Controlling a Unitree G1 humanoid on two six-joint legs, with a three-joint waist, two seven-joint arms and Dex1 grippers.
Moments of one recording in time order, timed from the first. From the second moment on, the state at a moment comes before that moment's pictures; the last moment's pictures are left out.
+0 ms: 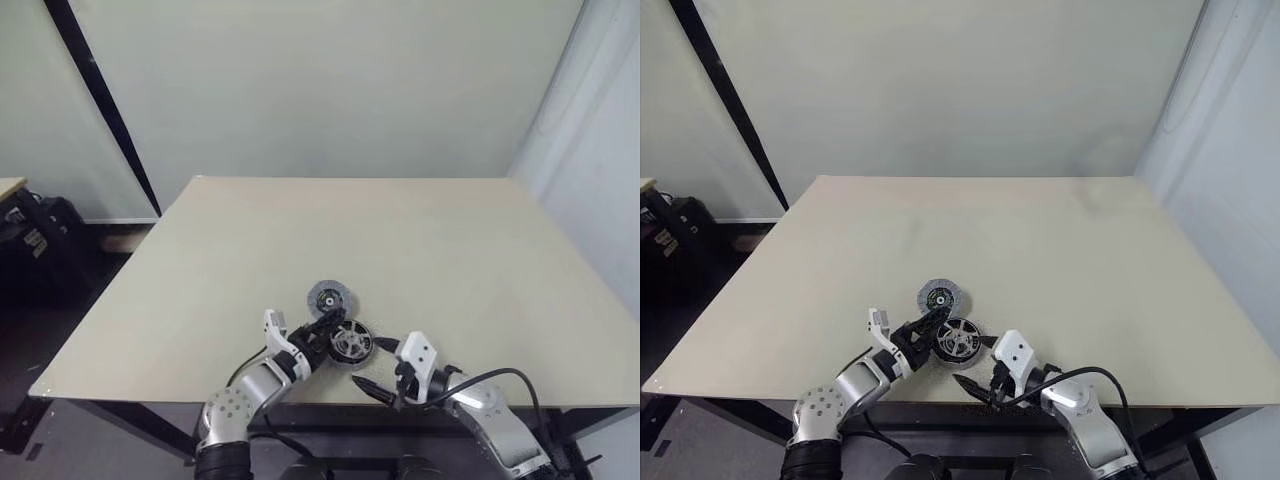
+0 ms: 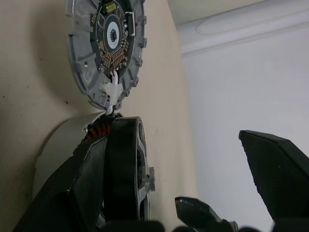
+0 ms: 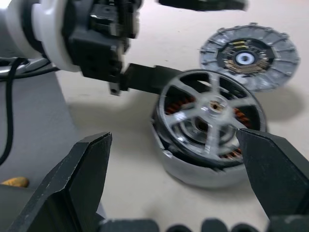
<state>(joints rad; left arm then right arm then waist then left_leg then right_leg) -0.10 -0.06 0.26 0.09 -1.06 0.90 -0.21 0.01 -0.30 0.33 -0.03 0.08 0.08 0.74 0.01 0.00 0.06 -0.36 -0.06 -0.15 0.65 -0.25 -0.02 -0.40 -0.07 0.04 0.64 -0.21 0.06</state>
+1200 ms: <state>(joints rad) -0.09 -0.08 0.27 0.07 -1.04 0.91 -0.21 -0.07 -0.26 0.37 0.03 0.02 0.16 0.69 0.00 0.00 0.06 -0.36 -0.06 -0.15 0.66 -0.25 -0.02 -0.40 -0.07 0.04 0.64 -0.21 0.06</state>
